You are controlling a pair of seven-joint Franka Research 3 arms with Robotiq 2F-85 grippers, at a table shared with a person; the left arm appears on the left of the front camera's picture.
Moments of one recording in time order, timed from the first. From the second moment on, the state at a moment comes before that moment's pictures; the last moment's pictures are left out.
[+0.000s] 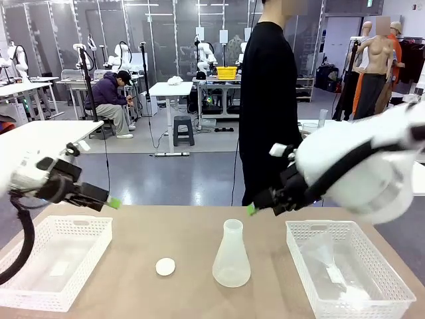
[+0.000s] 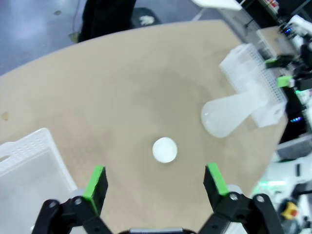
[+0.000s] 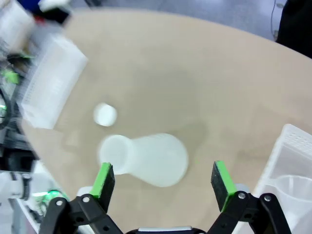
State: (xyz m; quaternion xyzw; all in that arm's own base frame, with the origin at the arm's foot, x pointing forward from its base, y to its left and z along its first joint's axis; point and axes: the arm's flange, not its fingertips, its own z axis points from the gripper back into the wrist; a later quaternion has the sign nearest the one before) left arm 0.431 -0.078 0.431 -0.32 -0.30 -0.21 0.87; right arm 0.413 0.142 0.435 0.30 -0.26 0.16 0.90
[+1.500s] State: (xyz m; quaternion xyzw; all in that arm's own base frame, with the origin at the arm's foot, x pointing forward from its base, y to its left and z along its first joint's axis) left arm 0.479 -0.040 0.390 -0.65 -0.21 -0.20 0.70; right arm 0.459 0.084 0.411 0.67 -0.16 -0.02 0.73
